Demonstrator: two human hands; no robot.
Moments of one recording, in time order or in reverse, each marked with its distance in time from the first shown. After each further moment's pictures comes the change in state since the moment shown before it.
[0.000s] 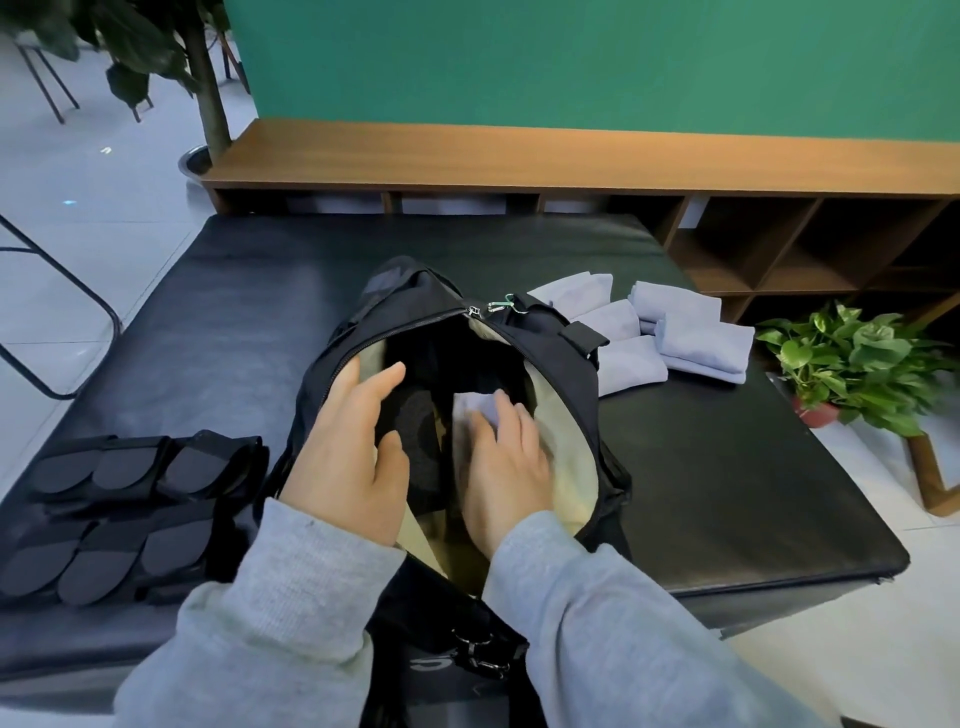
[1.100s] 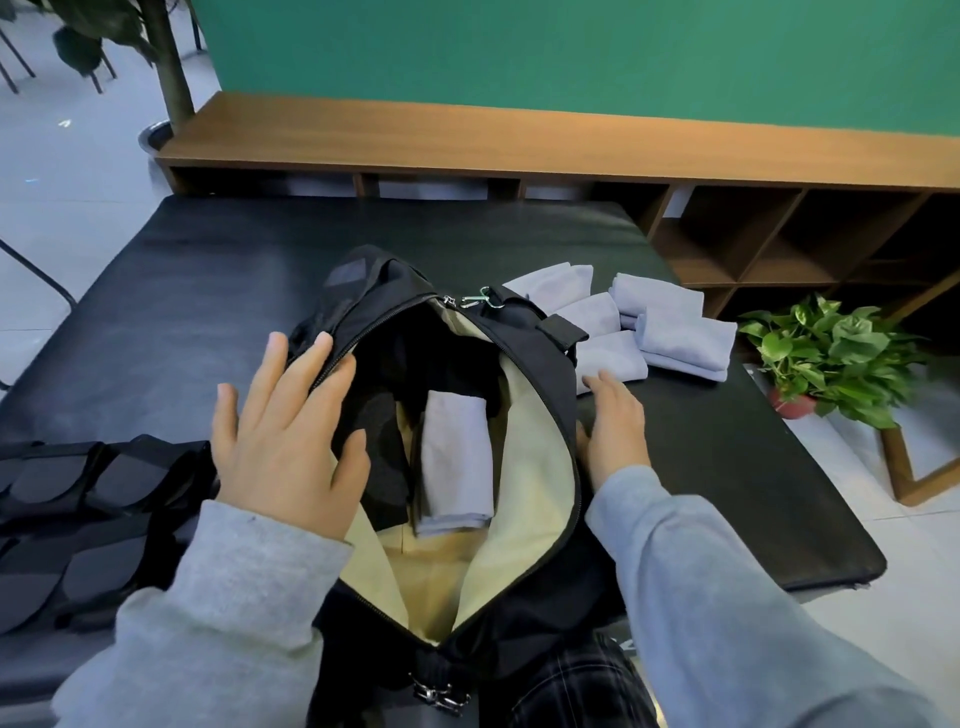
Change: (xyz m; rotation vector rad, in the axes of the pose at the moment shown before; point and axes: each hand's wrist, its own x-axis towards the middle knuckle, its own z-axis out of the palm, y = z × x) left_hand 0.025 -0.031 0.022 0.407 0.171 0.205; right_hand 0.058 0.136 -0.019 0.202 0.229 0.173
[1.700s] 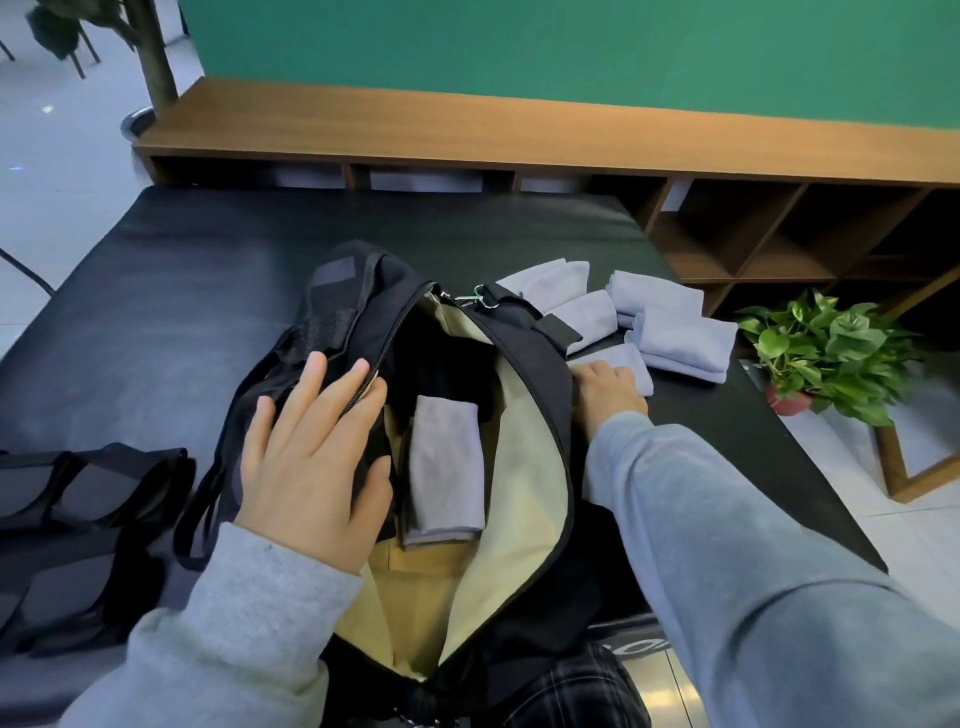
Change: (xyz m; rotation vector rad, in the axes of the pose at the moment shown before) left_hand -0.003 0.010 0.019 -0.031 -0.043 0.114; right_hand 0.063 0.006 0.000 -0.413 -0.265 0.066
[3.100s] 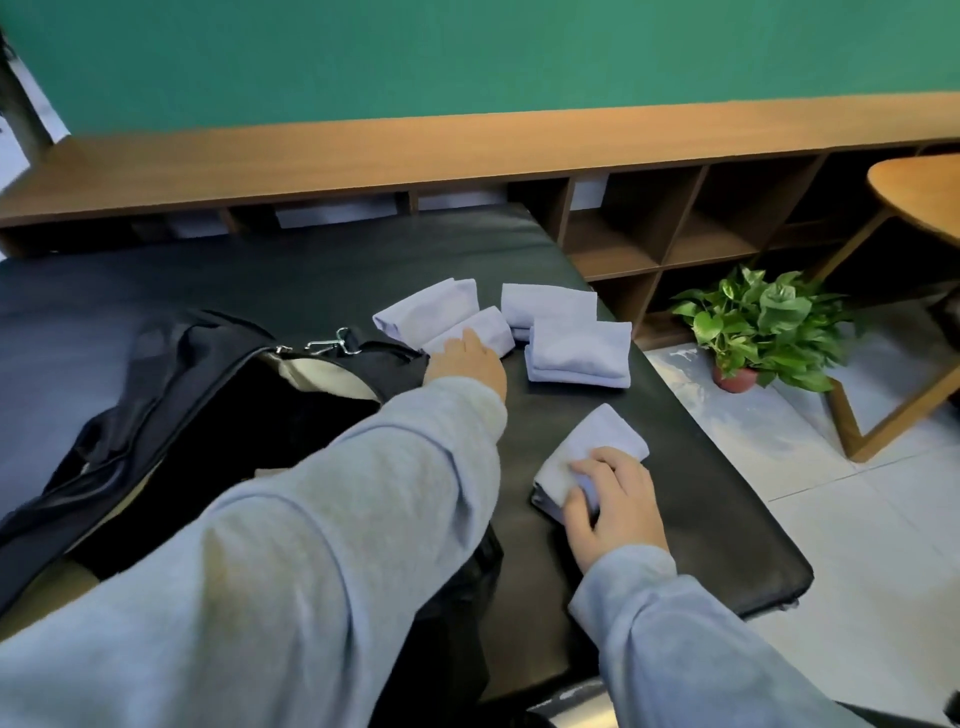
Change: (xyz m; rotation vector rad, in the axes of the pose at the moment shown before) left_hand 0.170 0.160 0.172 0.414 -0.664 0.026; right_hand -0.061 0.120 0.051 0.451 0.609 -0.087
